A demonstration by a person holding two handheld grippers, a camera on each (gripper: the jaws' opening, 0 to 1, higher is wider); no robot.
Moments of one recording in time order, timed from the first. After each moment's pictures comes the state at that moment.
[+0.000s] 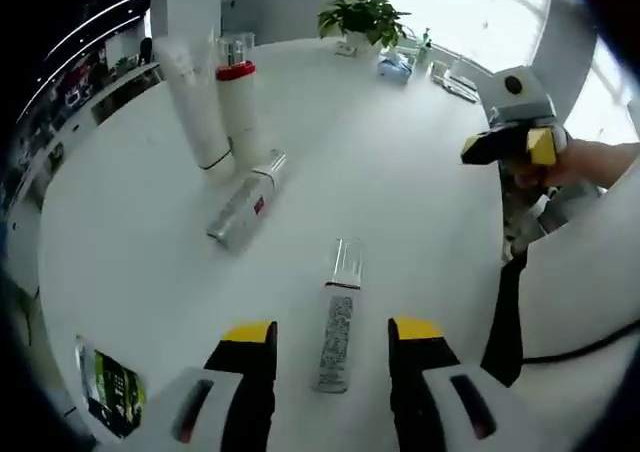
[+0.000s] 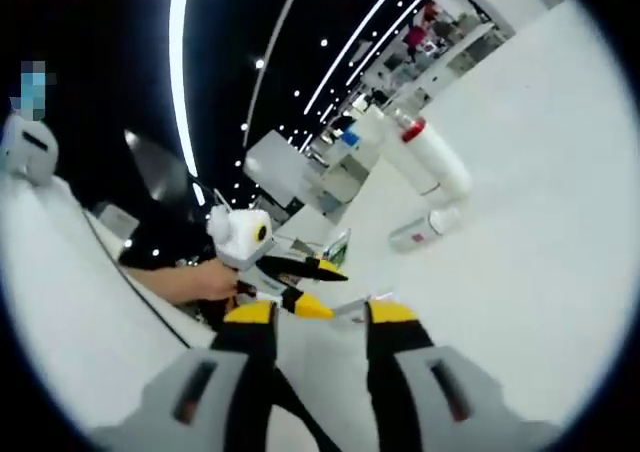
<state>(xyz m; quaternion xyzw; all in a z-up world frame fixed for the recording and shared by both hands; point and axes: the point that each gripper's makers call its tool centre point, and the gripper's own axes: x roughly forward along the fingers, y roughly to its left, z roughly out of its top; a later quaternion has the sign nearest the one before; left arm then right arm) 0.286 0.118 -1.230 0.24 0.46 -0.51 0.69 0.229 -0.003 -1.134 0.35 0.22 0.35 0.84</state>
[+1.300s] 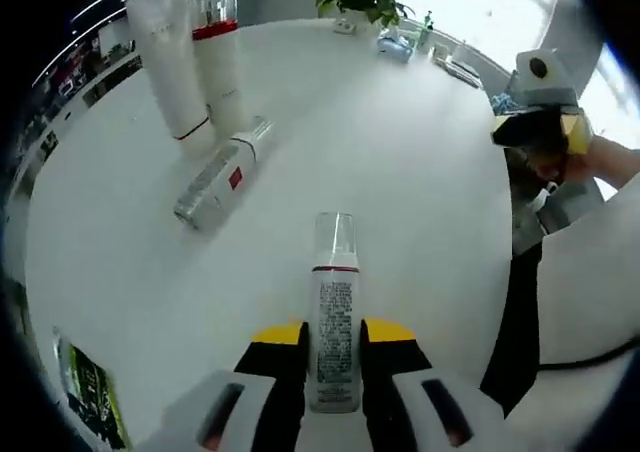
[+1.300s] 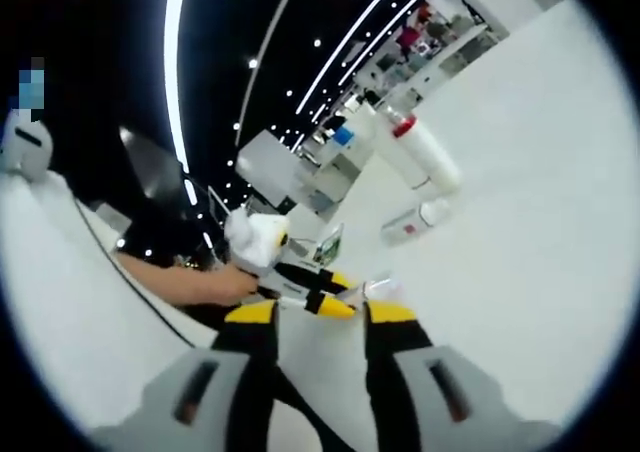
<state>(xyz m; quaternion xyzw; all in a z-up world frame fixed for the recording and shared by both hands) 0.274 0.103 -1.248 0.18 0.49 -0.50 0.69 0.215 -0.007 -1.141 0.34 0.23 0.34 0.84</state>
